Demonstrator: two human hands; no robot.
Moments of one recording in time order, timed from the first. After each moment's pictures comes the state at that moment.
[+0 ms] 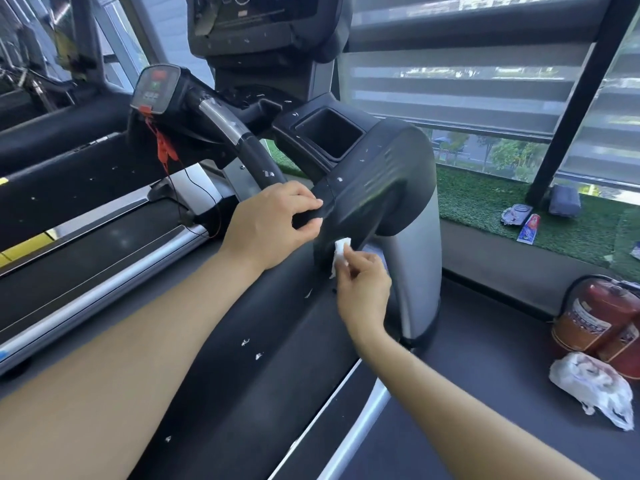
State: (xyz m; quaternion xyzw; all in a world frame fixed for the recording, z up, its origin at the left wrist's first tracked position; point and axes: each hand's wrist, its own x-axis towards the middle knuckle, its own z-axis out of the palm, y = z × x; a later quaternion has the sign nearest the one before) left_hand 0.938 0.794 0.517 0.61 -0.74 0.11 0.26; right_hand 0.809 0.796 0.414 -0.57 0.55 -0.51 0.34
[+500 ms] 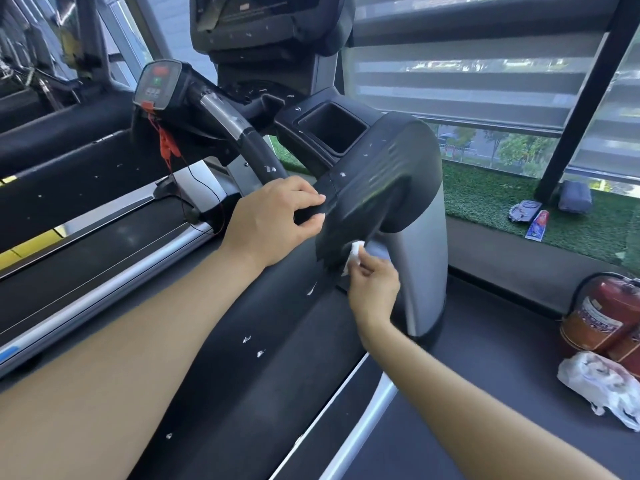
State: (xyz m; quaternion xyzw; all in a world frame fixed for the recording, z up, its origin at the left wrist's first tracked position) left_hand 0.938 0.794 0.516 0.60 -0.74 0.11 0.27; right_hand 0.809 0.781 0.396 -0.47 0.57 -0.54 0.42
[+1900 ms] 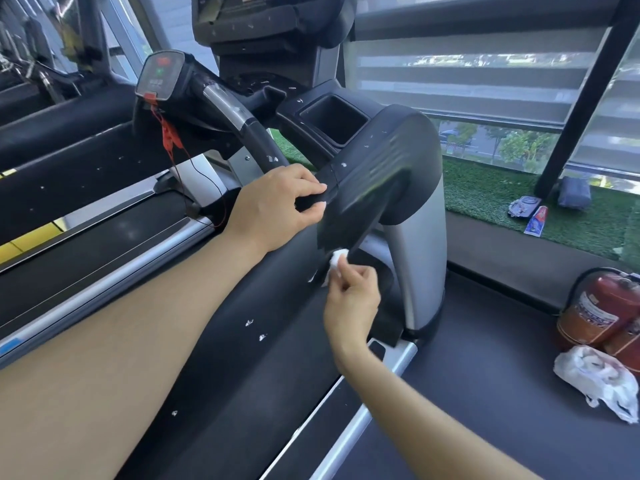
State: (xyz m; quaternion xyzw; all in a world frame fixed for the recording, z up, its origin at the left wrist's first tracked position) left_hand 0.938 0.794 0.519 0.60 -0.75 0.11 0.26; right_hand 0.828 0.835 0.402 -0.48 0.58 -0.52 0.40
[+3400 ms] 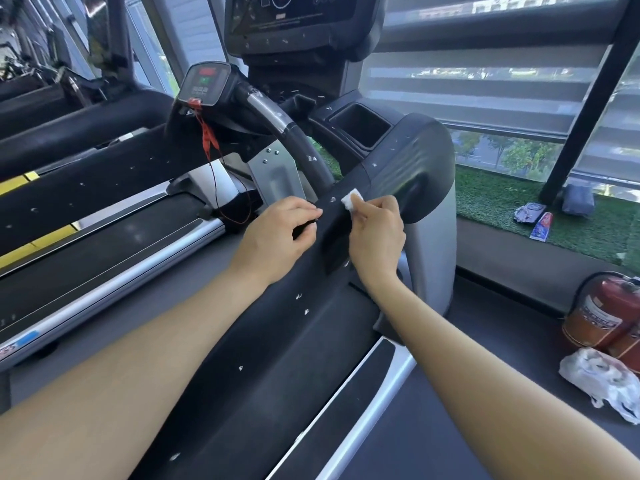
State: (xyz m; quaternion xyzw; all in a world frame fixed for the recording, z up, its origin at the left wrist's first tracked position) left_hand 0.967 0.873 0.511 0.63 -0.72 0.01 0.30; right_hand 0.833 0.821 0.475 -0.62 0.54 -0.53 0.21
